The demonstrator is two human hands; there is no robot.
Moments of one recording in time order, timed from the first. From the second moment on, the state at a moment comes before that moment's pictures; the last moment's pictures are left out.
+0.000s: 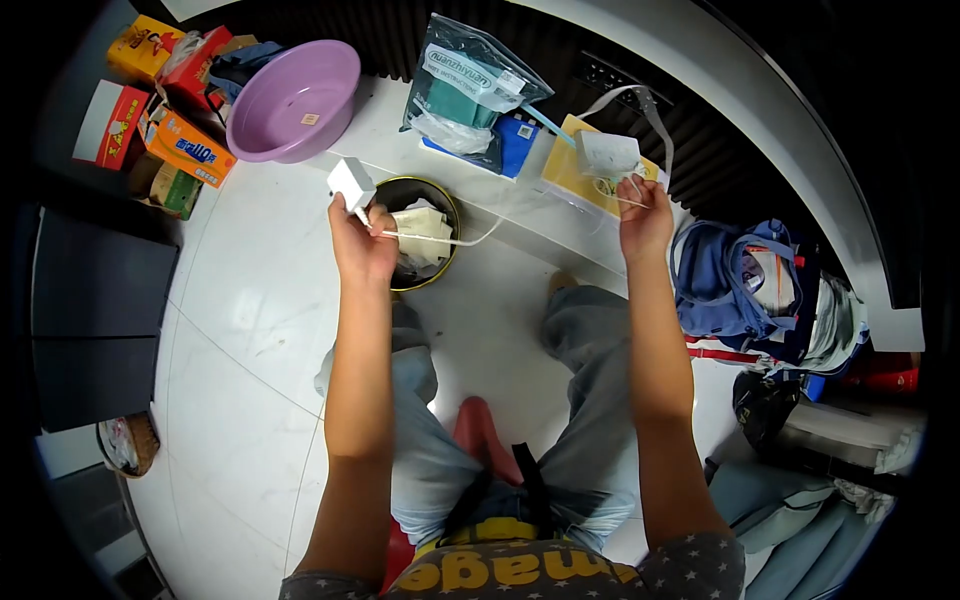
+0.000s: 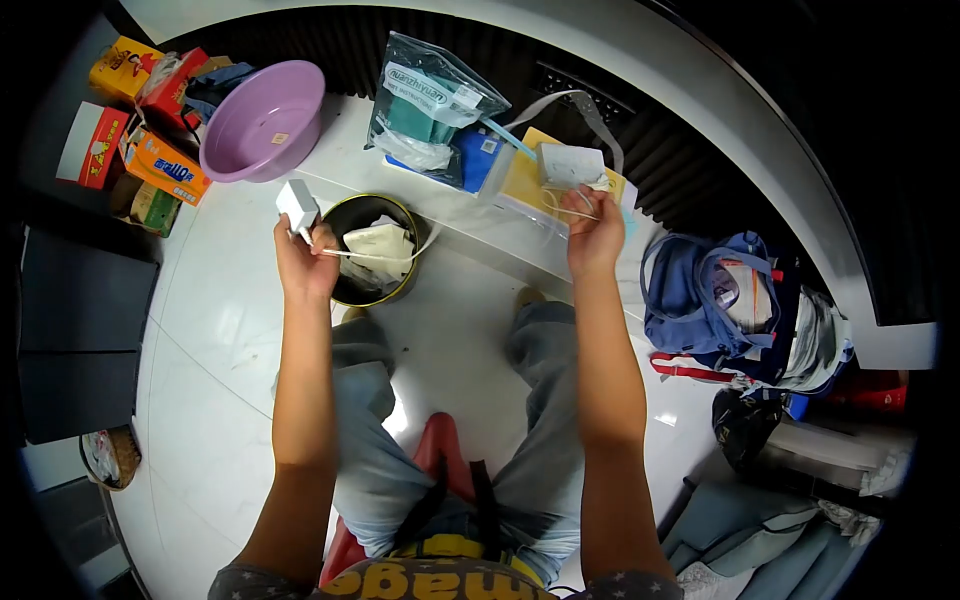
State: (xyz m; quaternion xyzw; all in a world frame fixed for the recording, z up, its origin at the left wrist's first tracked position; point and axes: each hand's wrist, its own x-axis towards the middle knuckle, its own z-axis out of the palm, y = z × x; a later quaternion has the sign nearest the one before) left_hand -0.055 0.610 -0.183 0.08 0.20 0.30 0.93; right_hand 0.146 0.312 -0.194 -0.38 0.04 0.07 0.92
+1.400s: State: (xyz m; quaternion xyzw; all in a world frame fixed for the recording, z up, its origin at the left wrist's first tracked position) left_hand -0.056 0.555 -0.161 0.28 0.06 0.01 0.96; right_hand 0.097 0.334 -0.145 -0.65 -0.26 0.55 0.46
